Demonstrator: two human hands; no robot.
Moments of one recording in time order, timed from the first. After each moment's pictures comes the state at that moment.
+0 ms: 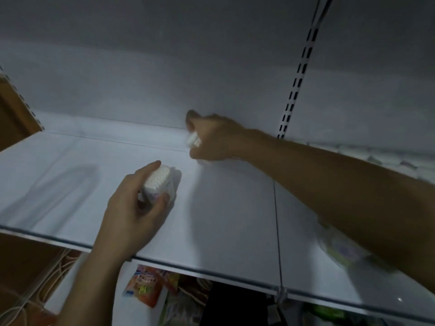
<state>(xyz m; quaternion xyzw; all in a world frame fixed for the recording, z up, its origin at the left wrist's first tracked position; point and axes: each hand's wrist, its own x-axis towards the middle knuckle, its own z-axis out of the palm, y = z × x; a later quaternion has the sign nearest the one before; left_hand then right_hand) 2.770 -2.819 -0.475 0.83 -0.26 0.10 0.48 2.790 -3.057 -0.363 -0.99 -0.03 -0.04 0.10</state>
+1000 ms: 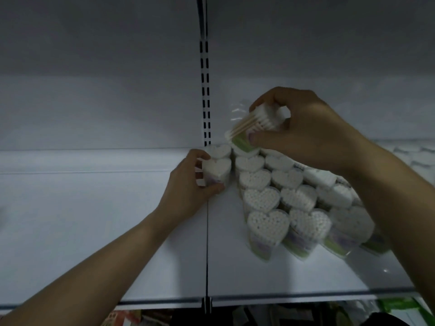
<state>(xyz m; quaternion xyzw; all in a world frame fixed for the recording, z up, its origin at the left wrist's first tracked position) 2.738 -3.041 -0.449 0.74 -0.42 -0.05 0.52 2.565 -3.186 -0.301 -0.91 0.14 -0.24 0.29</state>
